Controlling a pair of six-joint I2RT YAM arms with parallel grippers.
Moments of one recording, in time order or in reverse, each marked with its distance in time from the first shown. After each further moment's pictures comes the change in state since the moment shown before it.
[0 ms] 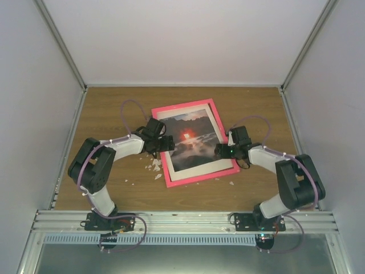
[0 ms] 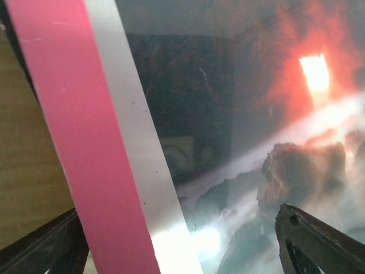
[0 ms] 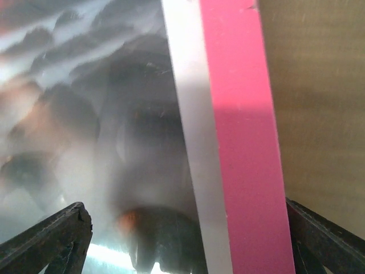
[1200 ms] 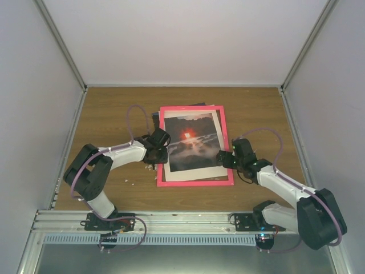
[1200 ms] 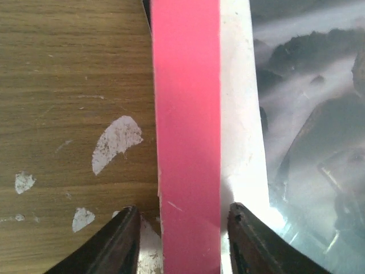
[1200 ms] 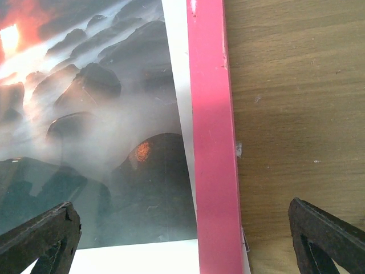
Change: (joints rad) left arm -0.106 -0.066 -0.031 -0.226 -0.216 -0.009; right arm 0.136 -0.403 -0.219 -0.064 0.179 0.264
